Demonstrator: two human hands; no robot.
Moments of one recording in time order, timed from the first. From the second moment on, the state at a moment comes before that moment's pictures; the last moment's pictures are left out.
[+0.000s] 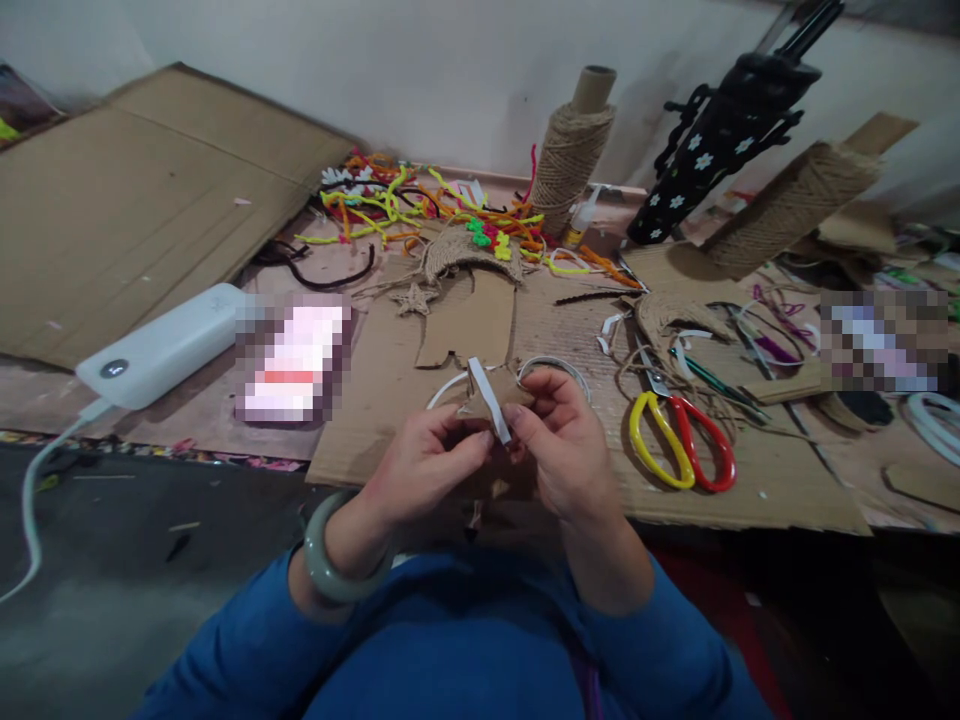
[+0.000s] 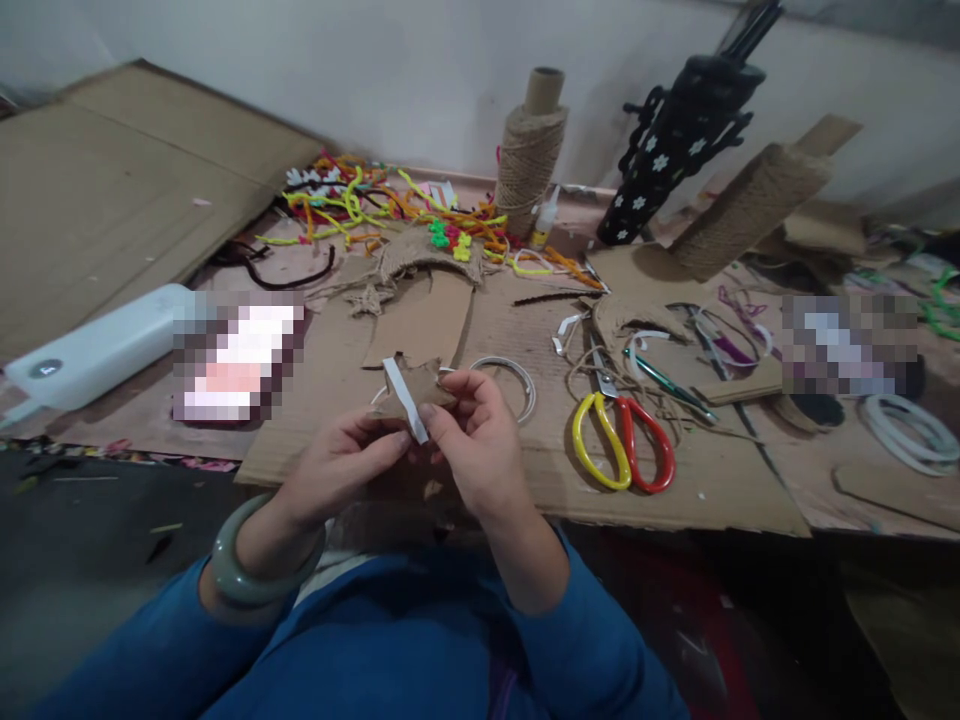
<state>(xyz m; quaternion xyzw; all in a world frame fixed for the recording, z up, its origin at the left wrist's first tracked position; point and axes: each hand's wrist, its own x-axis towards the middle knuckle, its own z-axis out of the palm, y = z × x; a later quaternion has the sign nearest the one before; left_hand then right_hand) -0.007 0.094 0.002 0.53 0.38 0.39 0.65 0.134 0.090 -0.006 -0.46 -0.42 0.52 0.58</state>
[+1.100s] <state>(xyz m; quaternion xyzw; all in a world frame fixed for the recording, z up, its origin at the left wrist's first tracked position) -0.007 0.096 -0.009 0.50 0.39 0.42 0.65 0.133 0.086 -0.010 -0.47 -0.50 0.43 0.58</state>
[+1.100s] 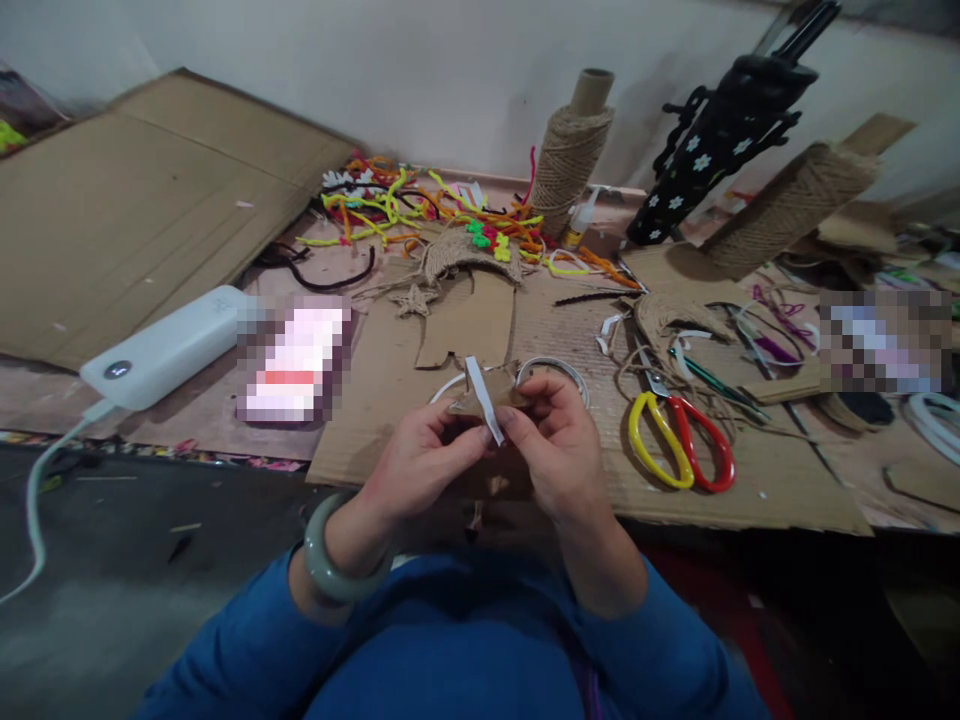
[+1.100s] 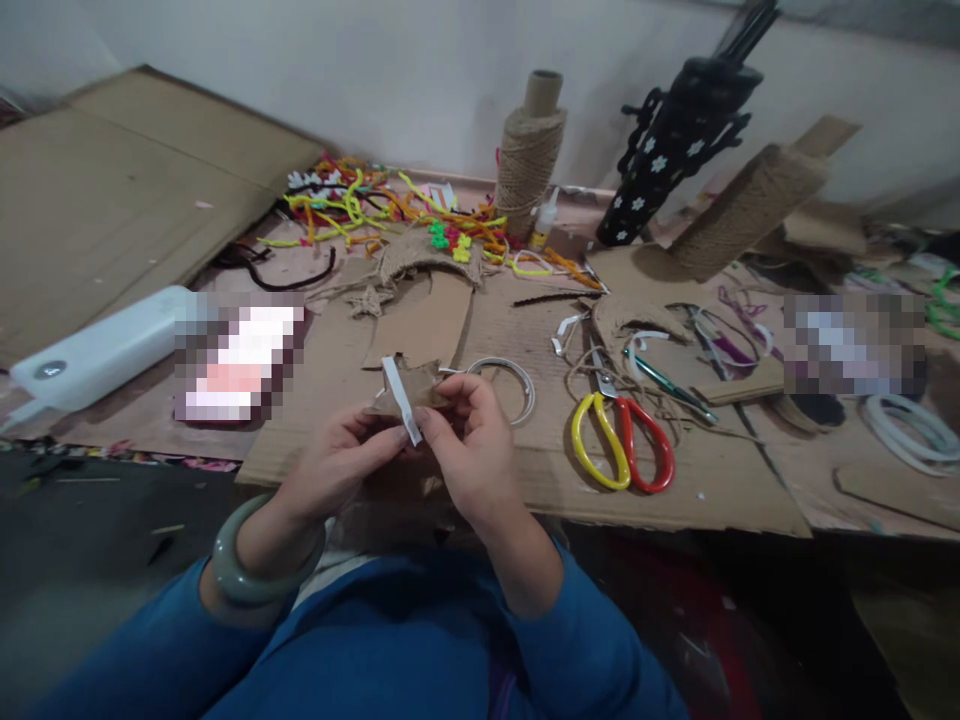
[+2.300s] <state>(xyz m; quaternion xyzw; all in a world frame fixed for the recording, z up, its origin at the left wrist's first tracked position) -0.012 0.086 -0.014 0.65 0.27 0.52 0.48 0.132 0.064 0.018 -0.45 -0.57 0.47 0.51</state>
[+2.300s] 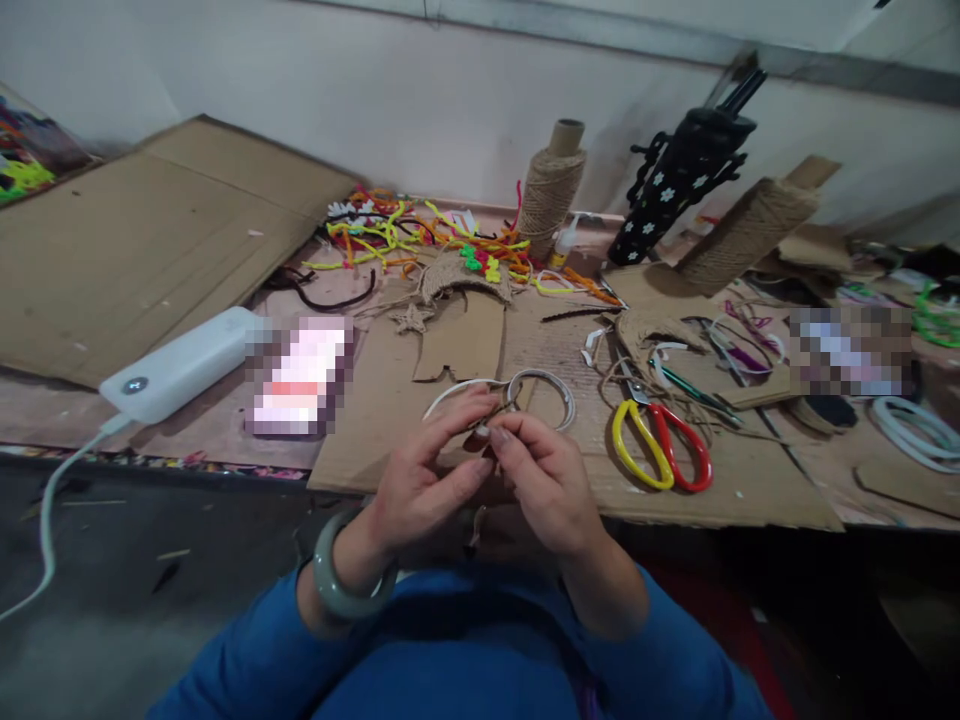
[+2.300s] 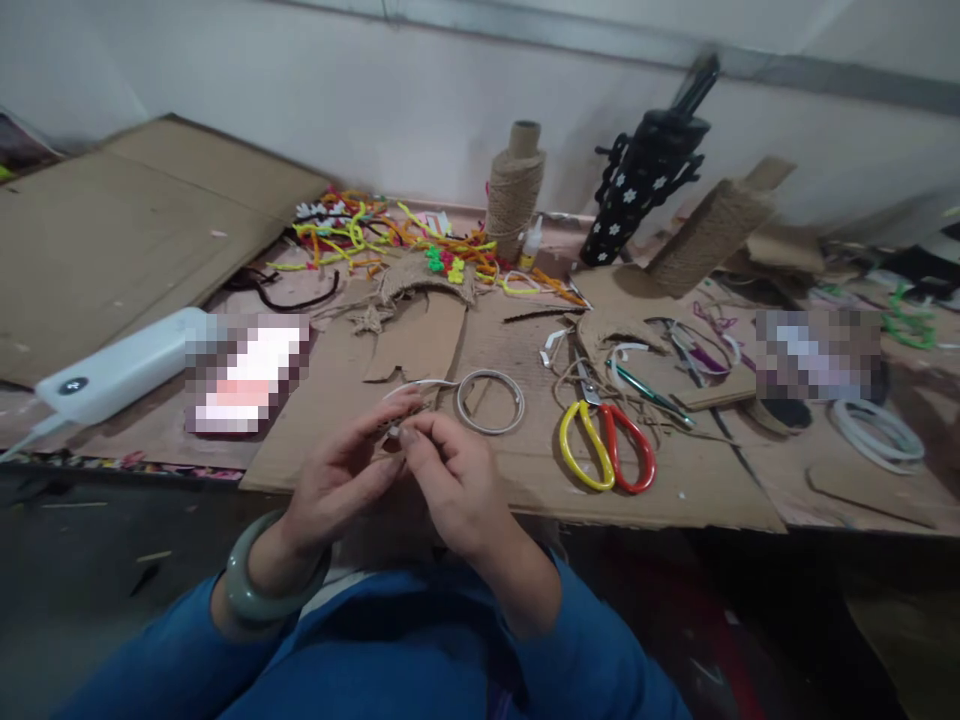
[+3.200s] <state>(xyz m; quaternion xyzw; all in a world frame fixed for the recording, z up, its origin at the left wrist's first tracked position) 0.000 0.085 0.007 0.55 0.33 0.53 0.55 0.149 0.067 0.010 -0.45 -0.71 0.26 0.48</state>
